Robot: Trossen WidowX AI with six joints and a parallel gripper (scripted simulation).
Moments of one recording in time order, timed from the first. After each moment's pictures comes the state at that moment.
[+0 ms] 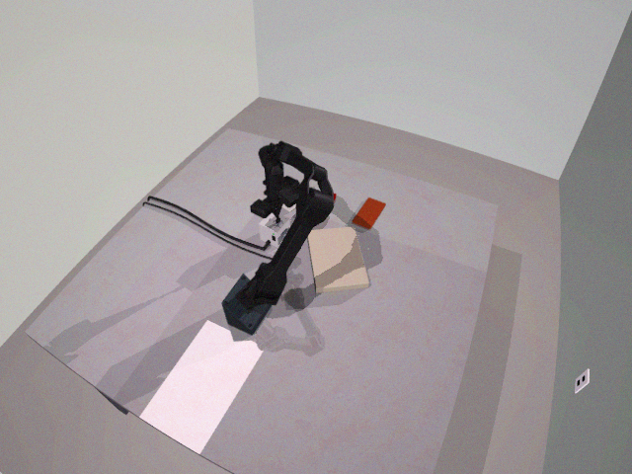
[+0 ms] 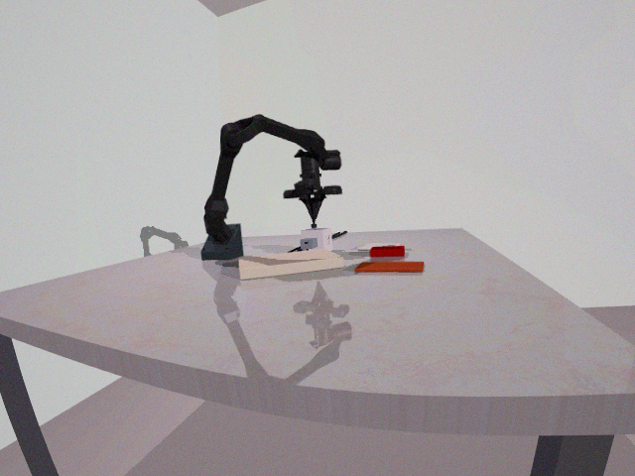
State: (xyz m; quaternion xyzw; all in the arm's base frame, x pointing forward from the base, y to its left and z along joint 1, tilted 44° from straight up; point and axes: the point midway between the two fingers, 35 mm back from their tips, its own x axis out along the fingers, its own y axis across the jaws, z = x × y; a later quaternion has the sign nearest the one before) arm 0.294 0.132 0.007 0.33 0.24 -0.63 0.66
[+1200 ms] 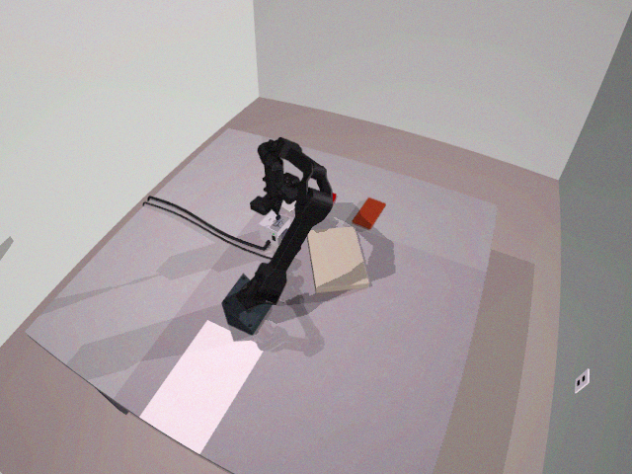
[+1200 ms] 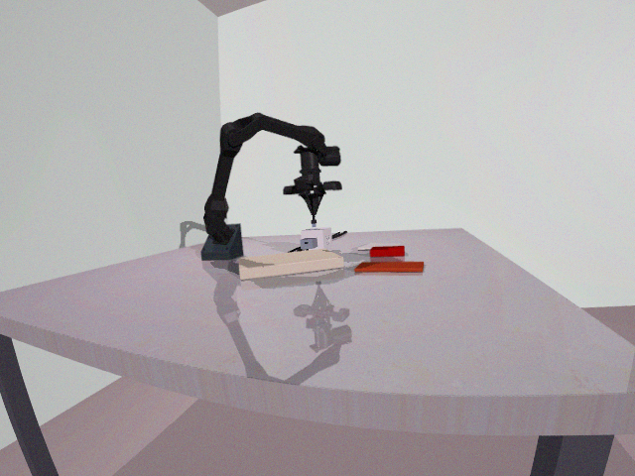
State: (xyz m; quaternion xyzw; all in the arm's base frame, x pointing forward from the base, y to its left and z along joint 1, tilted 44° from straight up) arm 0.294 0.141 0.017 0.33 0.24 -0.63 0.66
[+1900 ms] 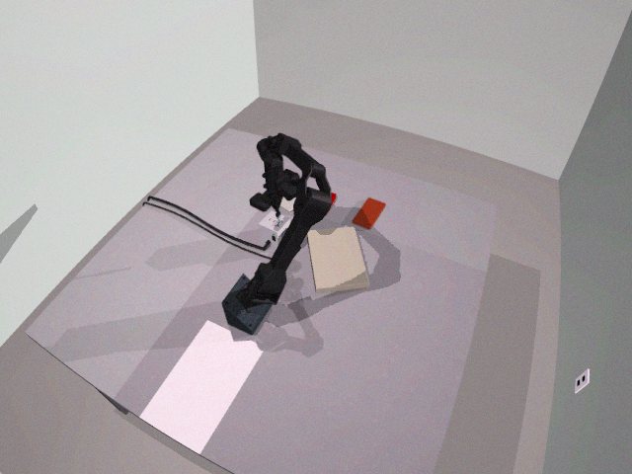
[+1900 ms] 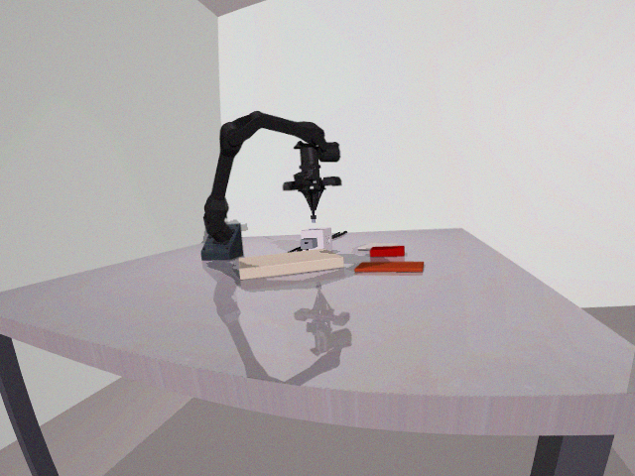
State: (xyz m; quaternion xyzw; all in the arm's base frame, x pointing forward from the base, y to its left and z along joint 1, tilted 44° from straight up) arm 0.293 0.151 0.028 0.33 0.24 -0.63 0.66
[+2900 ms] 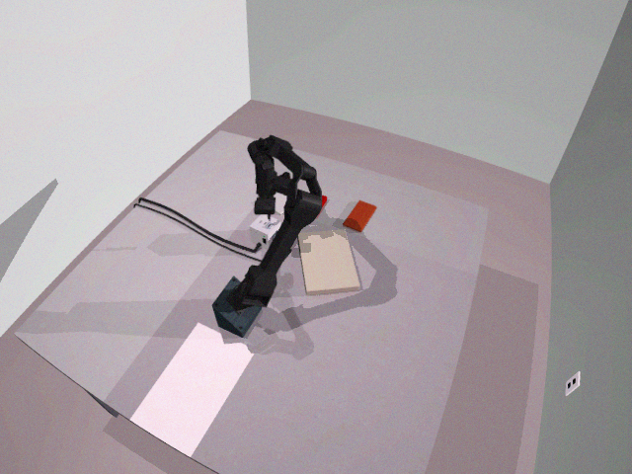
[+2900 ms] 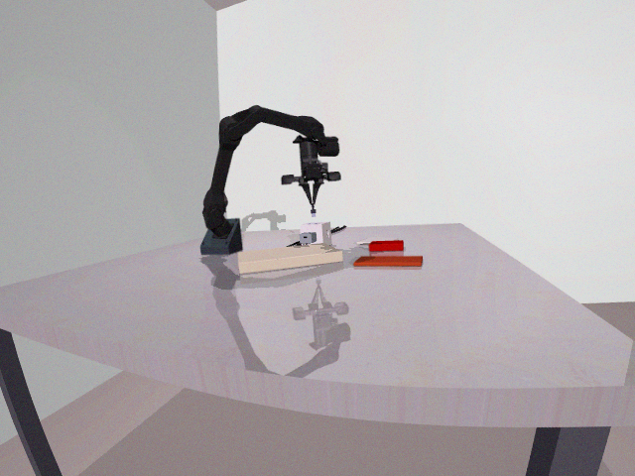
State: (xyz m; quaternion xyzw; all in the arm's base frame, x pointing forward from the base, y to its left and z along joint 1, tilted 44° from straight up) arm 0.292 0.151 0.028 0.11 0.42 -0.53 0.73
